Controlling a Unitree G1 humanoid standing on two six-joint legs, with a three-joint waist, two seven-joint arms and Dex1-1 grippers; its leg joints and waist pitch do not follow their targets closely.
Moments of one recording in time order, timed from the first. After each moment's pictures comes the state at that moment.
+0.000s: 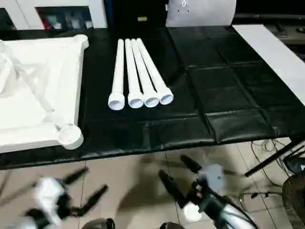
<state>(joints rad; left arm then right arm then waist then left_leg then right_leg) 0.56 0.45 0.00 -0.38 -0.37 -0.04 -0.65 0.41 -0.37 0.06 -0.34 0.47 0.02 0.67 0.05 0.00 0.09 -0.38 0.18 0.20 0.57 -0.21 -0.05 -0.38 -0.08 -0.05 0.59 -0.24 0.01</state>
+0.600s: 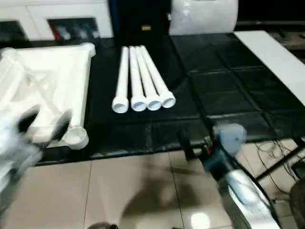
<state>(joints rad) 0.11 0.34 0.09 -0.51 -0.30 0.42 -0.13 0.16 -0.27 -0.03 -0.48 0.34 0.37 0.14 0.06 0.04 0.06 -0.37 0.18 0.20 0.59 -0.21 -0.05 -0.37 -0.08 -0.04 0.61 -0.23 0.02</state>
